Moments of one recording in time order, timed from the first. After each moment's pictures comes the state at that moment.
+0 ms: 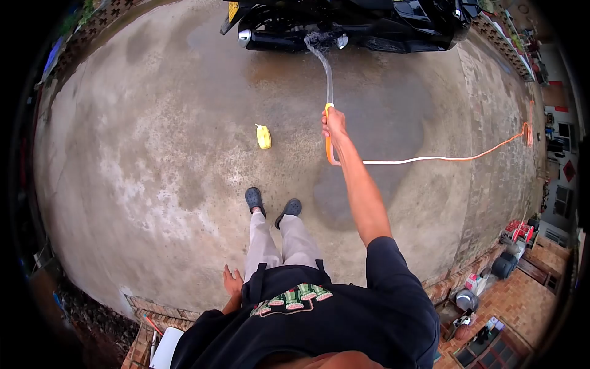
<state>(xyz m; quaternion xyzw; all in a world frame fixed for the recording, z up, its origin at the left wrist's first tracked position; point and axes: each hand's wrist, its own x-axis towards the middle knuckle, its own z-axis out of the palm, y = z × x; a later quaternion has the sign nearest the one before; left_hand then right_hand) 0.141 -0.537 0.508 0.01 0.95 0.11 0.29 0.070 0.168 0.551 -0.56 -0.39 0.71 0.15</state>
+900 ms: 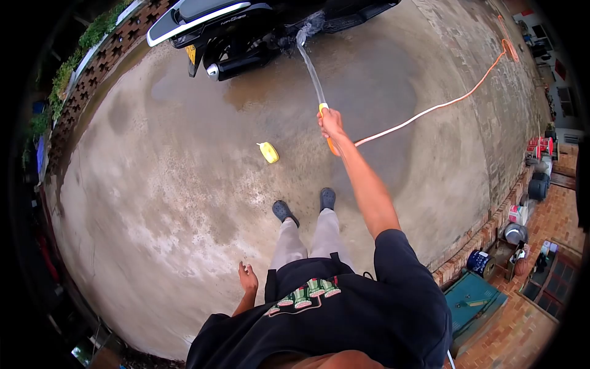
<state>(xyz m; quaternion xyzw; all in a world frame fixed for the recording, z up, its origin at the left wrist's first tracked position) -0.040 -0.530 0.515 0.10 0.91 0.16 0.36 0.107 0.132 0.600 -0.59 -0.39 0.67 0.24</state>
